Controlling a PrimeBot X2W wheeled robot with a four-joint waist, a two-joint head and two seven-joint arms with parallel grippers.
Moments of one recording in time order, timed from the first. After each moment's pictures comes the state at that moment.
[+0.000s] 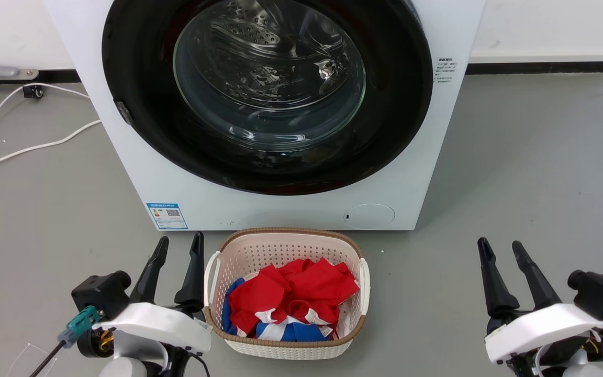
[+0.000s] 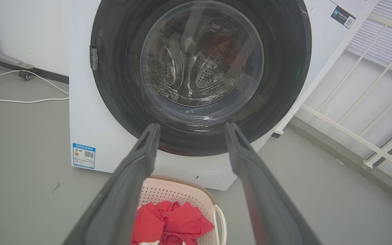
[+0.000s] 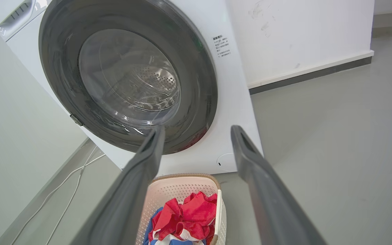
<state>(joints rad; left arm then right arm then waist) -0.11 0.11 -0.09 0.18 -0.50 -0.10 -0.15 -0.03 -0.05 0.01 0.09 0.43 0.13 -0.05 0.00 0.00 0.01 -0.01</state>
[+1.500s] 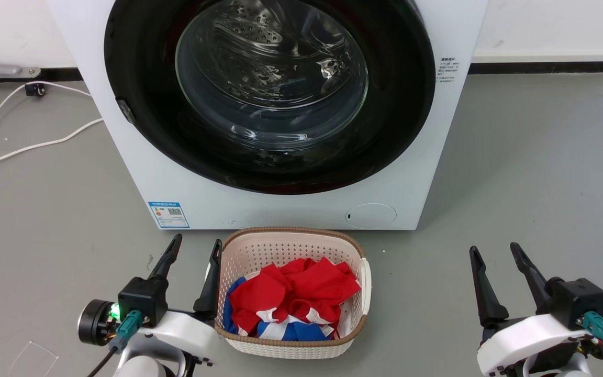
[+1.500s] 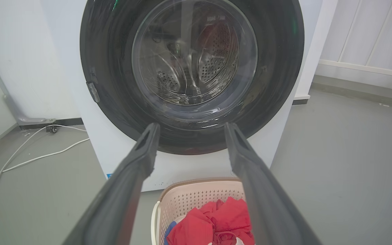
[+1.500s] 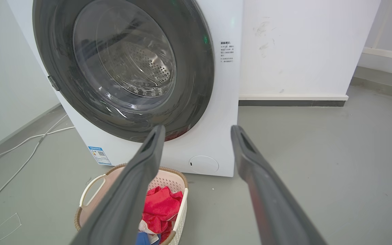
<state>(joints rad) -0.13 0.12 -0.12 0.26 -0.14 -0.10 -0.25 0.00 -0.05 0.02 0.06 0.13 0.13 -0.09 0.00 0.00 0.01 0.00</state>
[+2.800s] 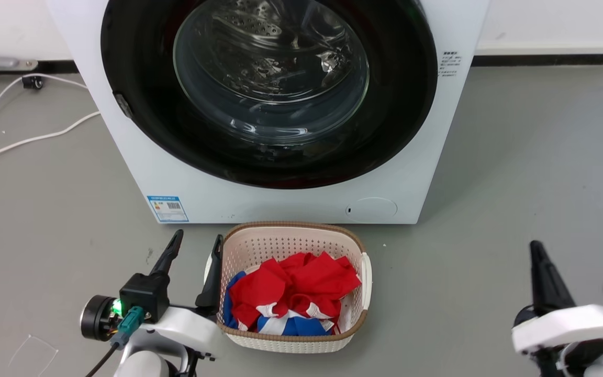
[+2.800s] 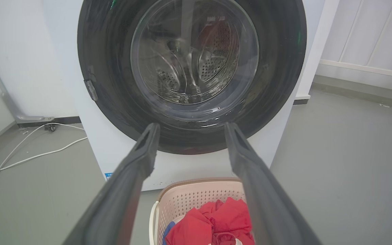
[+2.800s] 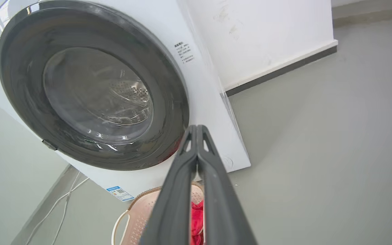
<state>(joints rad) -0.15 0.11 -0.11 0.28 -0.13 -0.10 -0.26 -0.05 -0.05 -0.09 0.18 0.44 0.13 -0.12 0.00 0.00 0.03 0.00</state>
